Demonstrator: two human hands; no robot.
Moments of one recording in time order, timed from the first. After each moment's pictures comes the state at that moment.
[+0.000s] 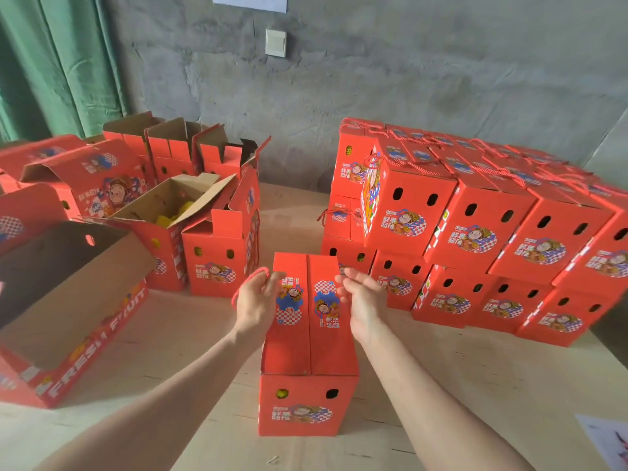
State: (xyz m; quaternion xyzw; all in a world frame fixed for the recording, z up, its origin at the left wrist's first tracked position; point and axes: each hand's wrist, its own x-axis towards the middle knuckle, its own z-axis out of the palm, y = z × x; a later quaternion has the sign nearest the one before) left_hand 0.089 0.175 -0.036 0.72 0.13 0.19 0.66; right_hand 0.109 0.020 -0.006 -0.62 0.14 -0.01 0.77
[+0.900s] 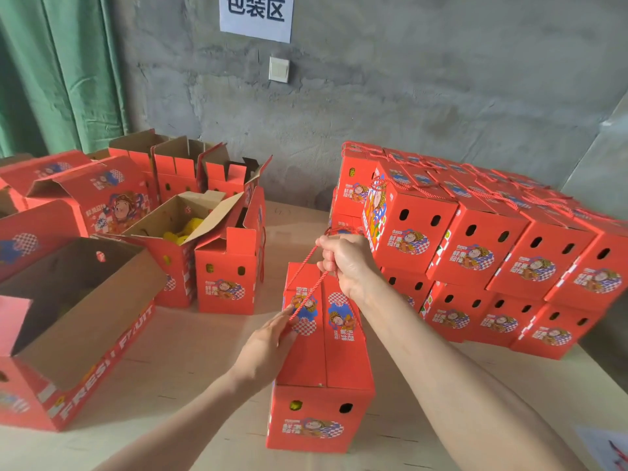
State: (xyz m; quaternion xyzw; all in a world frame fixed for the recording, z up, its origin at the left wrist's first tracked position) left_hand 0.049 0.213 -0.059 0.88 -0.08 0.11 0.45; right_hand 0.115 0.089 0.087 -0.70 0.00 0.01 0.71
